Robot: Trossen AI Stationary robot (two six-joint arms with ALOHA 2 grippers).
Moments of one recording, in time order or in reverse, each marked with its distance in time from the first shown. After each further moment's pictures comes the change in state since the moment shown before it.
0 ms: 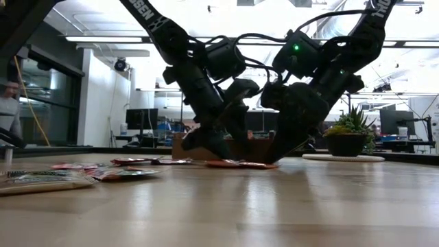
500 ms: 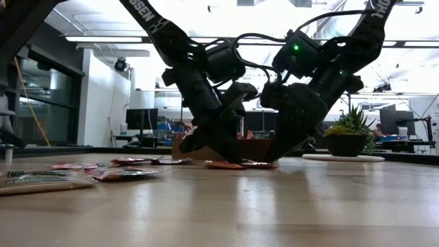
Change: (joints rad) left arm 0.000 0.004 -0.003 -0.010 0.010 0.024; right arm -0.003 0.000 0.000 0.012 0.010 0.000
